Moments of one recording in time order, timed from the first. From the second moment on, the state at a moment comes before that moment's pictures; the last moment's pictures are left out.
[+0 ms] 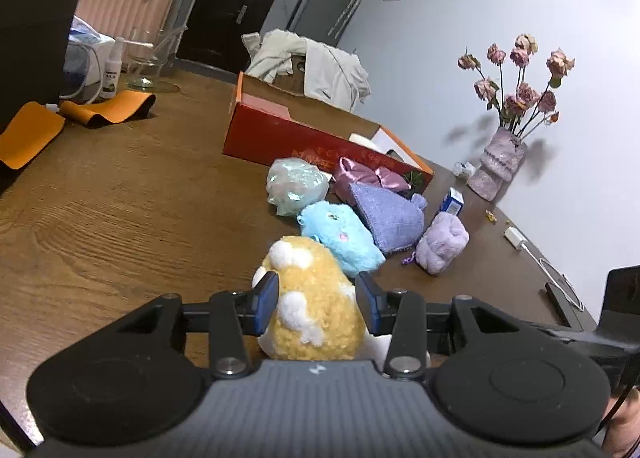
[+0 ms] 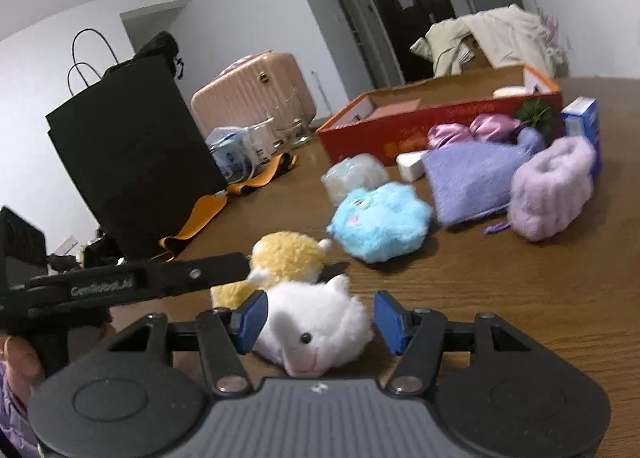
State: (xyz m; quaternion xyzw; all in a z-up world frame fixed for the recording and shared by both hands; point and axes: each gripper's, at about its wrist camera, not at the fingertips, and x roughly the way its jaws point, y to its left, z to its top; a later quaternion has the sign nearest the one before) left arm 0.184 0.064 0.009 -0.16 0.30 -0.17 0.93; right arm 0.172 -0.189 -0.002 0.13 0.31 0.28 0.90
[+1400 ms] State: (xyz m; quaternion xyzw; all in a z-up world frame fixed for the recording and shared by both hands) left arm 0.472 0.066 0.044 -0.14 0.31 -0.11 0.94; right arm 0.501 -0.154 0.021 0.11 0.40 0.27 0.87
